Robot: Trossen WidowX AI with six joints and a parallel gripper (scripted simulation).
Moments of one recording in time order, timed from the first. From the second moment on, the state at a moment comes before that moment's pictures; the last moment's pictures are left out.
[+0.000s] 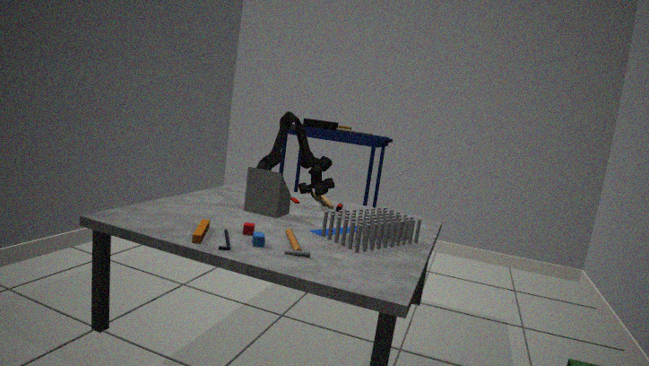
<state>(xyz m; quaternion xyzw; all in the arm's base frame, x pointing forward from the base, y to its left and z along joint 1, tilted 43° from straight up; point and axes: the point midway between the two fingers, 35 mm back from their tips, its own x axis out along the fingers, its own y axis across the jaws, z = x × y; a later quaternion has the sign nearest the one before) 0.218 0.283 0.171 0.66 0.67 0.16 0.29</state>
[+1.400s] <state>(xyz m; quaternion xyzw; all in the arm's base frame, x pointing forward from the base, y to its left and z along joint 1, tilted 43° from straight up) 0.213 0.301 0.150 0.67 0.67 0.16 0.29</state>
